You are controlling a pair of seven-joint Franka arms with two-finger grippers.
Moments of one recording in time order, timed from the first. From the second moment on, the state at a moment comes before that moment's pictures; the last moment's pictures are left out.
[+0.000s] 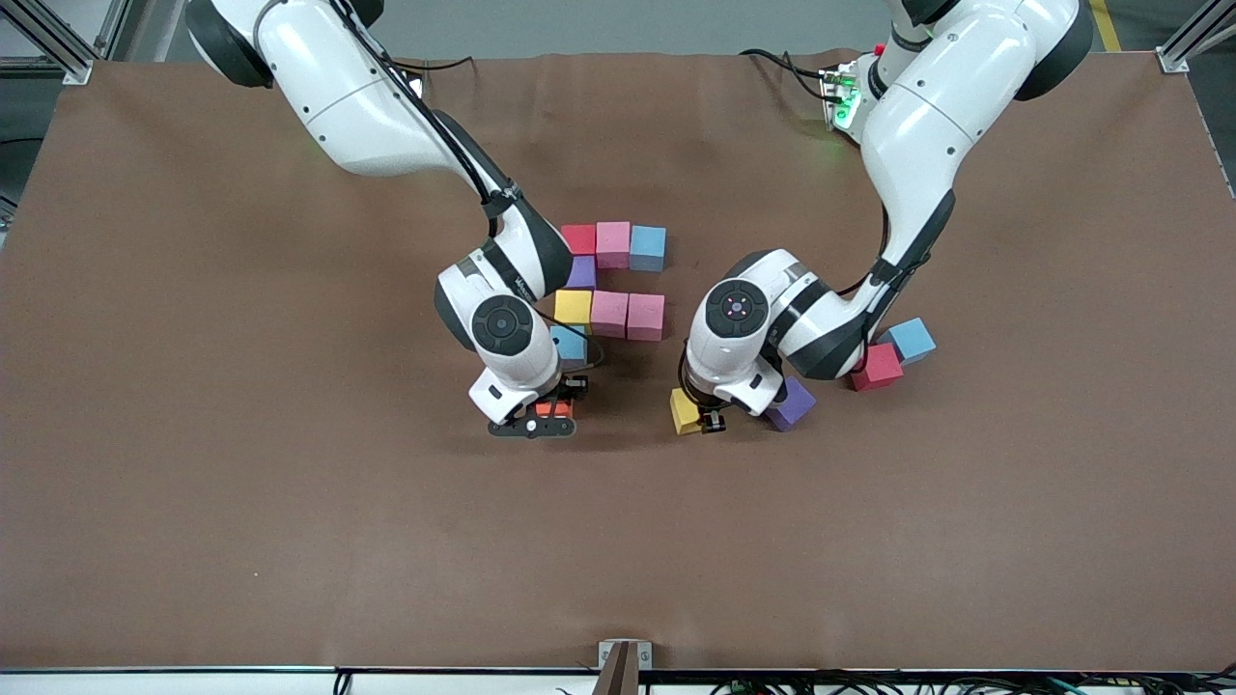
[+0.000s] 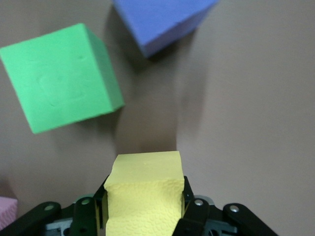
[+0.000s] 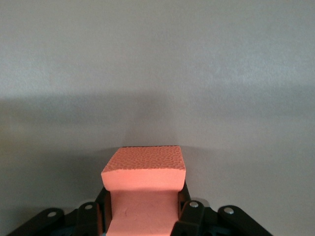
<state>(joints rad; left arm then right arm) -0.21 0.80 -0.47 -1.51 0.47 2.29 -2.54 0.52 0.77 0.09 -1.49 -0.04 2.26 0.62</state>
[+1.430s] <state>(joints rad) -0.28 0.84 -0.47 -1.46 0.47 2.29 -2.49 0.56 0.74 0.10 -1.52 -0.04 2.27 0.67</state>
